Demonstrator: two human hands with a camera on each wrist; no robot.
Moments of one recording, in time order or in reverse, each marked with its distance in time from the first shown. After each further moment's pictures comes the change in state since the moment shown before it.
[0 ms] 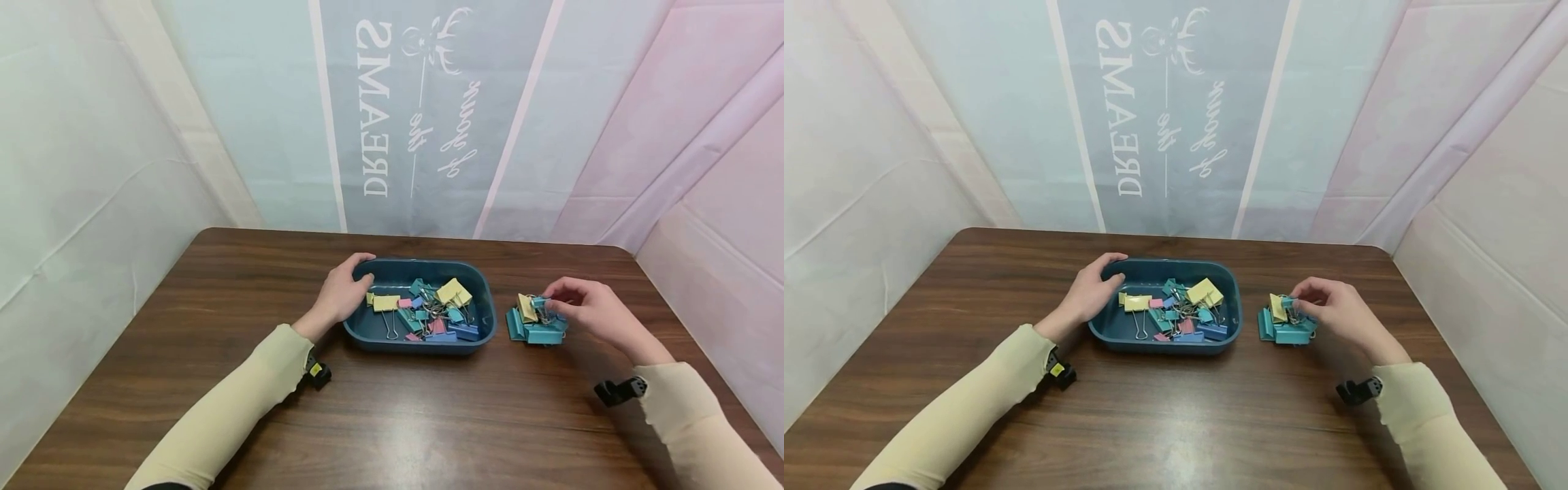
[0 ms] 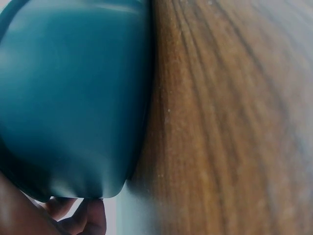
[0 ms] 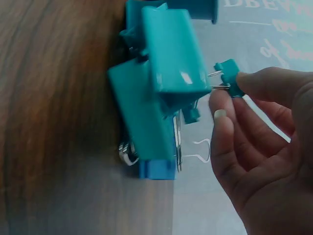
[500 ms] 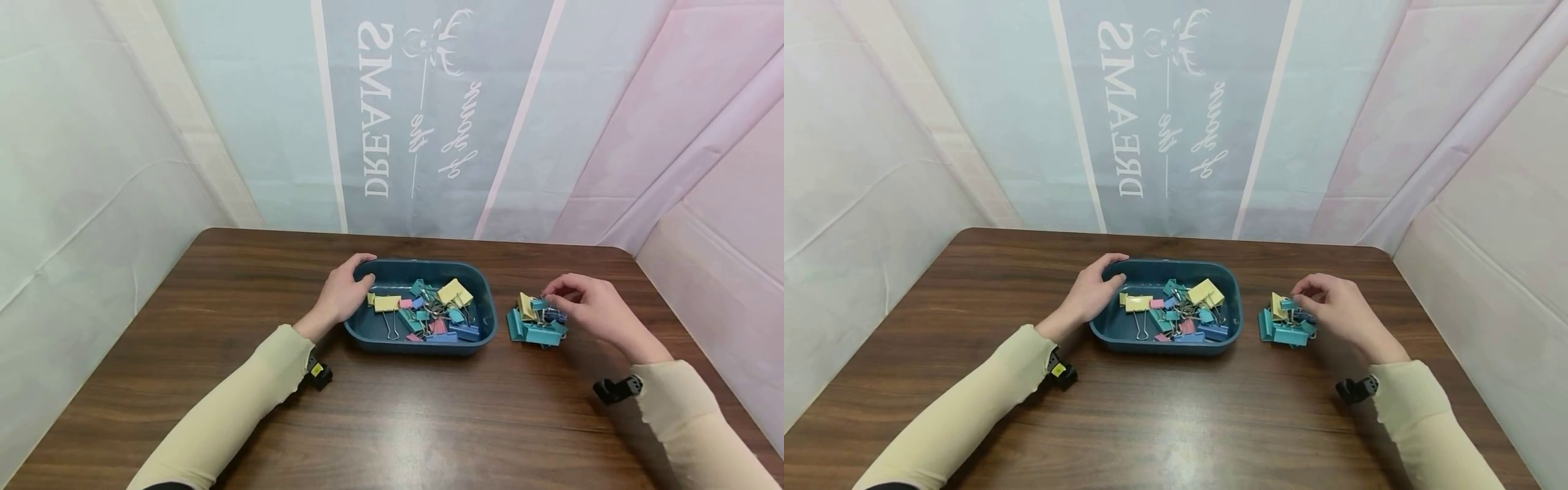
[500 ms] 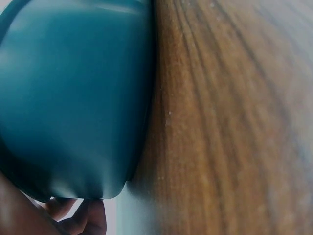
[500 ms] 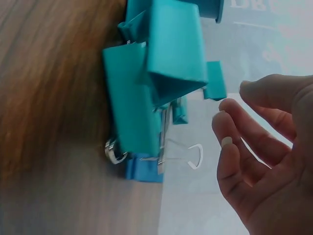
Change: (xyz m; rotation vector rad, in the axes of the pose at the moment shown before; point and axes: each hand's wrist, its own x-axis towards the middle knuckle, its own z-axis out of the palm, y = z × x) left_hand -0.001 0.001 -0.002 -0.003 -0.004 0.007; right_hand 0.005 -0.003 0.001 -0.109 0.059 -0.050
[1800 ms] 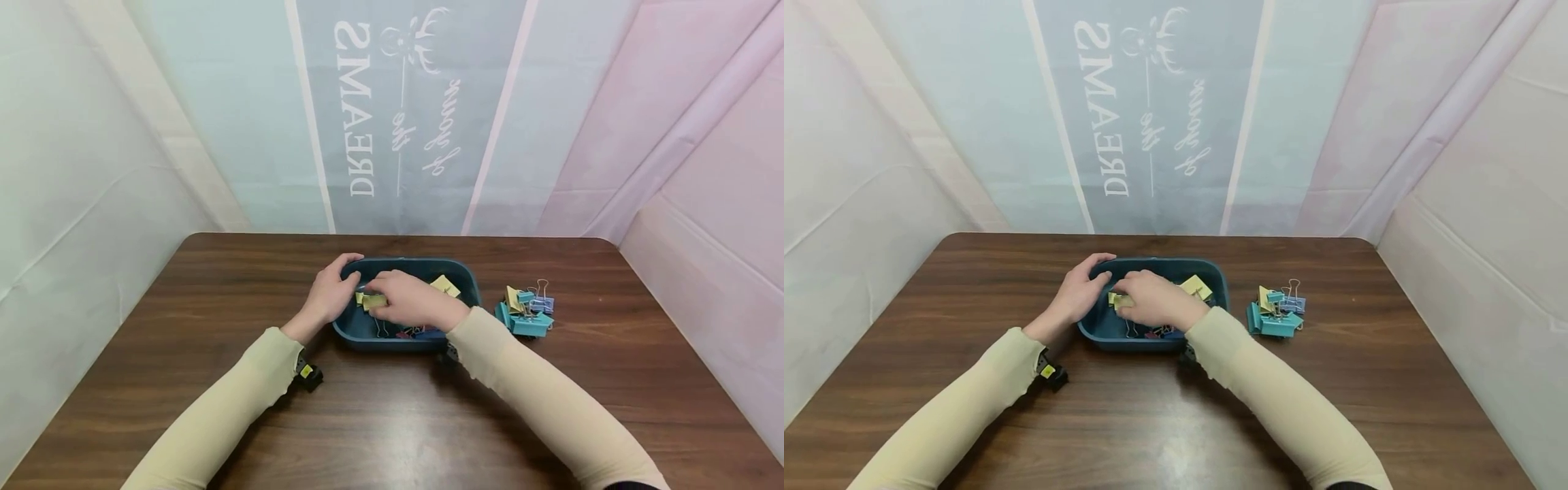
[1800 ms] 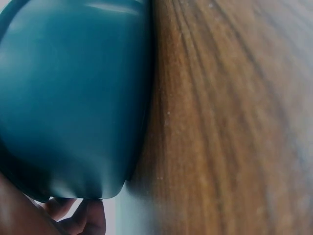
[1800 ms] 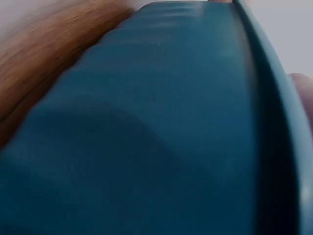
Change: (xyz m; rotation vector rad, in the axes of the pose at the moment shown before) left_hand 0.000 0.000 0.000 0.002 -0.007 -0.003; right_hand 0.099 -0.195 0.118 -0.056 -0.465 -0.344
